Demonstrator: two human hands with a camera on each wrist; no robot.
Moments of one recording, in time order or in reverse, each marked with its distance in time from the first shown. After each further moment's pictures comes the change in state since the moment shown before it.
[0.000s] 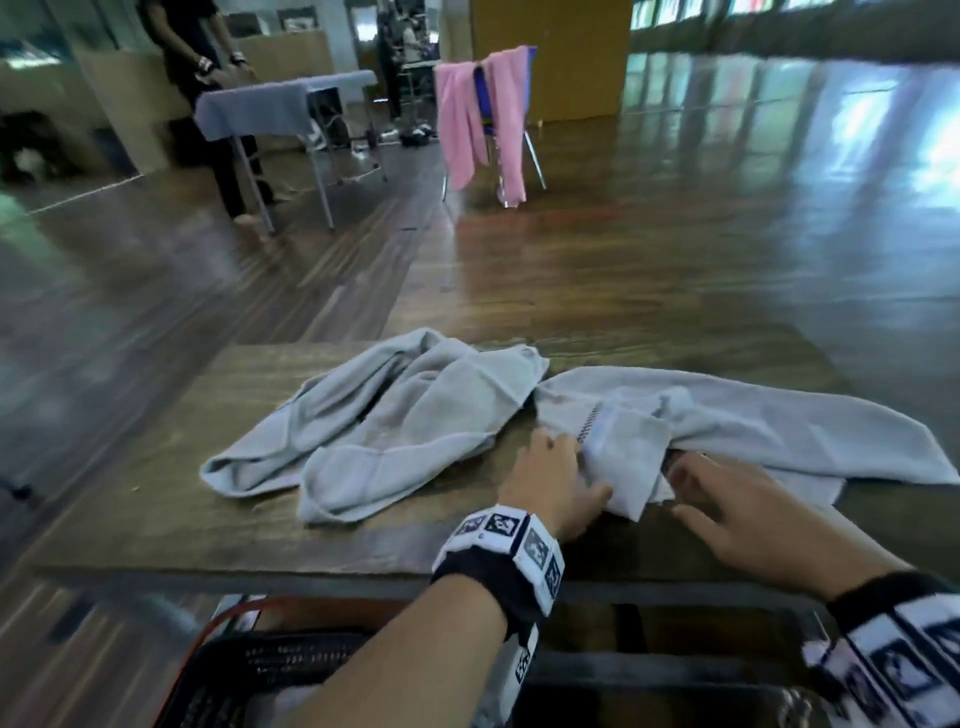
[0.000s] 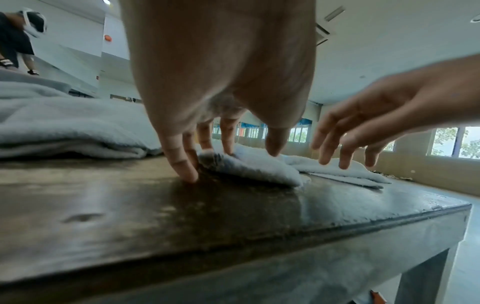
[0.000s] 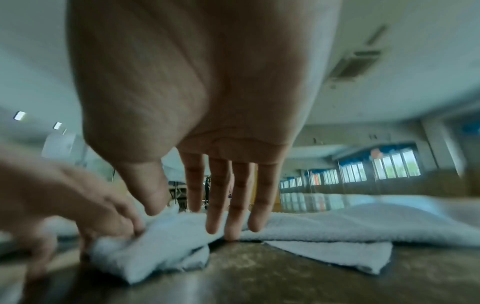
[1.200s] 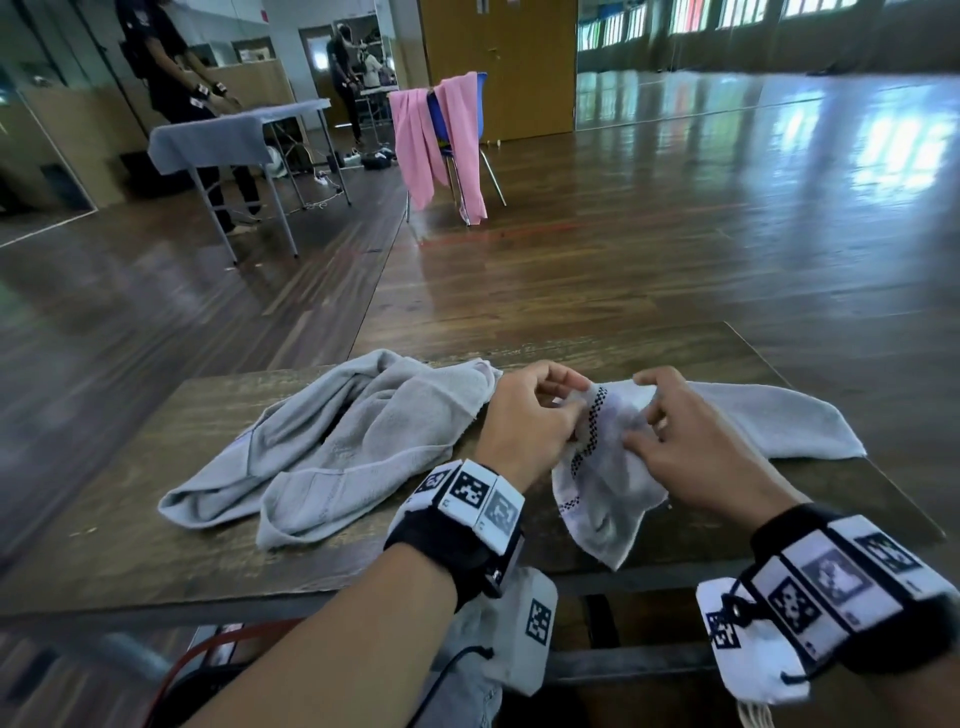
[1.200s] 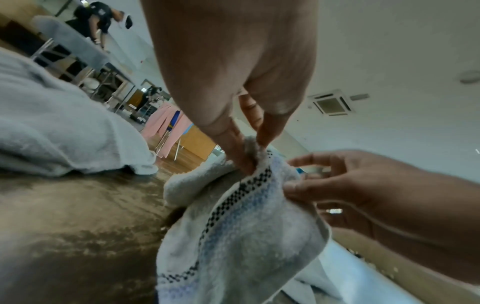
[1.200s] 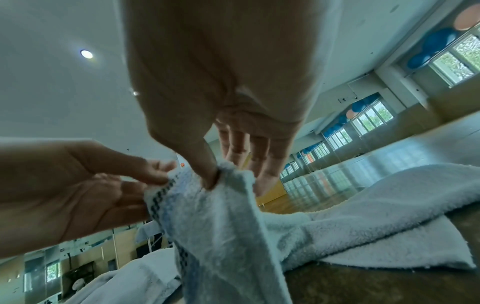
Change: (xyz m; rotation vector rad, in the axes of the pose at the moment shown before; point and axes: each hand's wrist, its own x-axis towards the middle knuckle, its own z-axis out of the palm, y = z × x) left_hand -0.014 0.069 -0.049 -0.763 0.284 0.198; right_hand 0.011 0.001 -0.025 0.465 0.388 0.091
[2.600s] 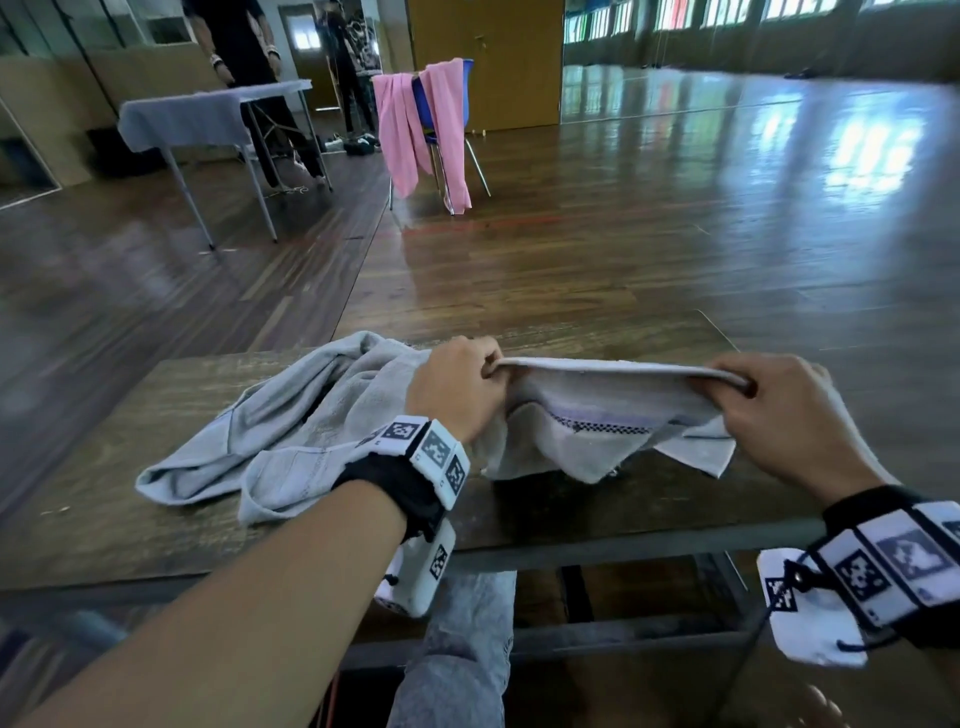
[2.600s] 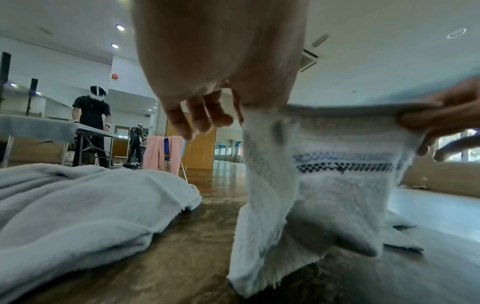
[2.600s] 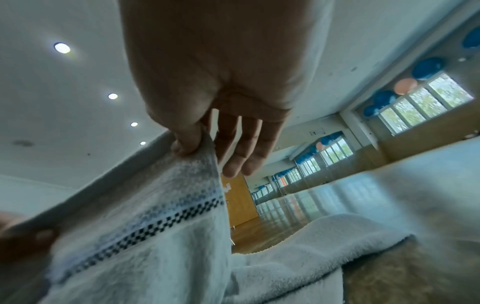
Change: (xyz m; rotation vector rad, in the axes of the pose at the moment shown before) left_hand 0.017 -0.017 -0.042 0.687 0.062 0.211; right_hand -0.024 0.030 -0.066 -0.231 0.303 -0.166
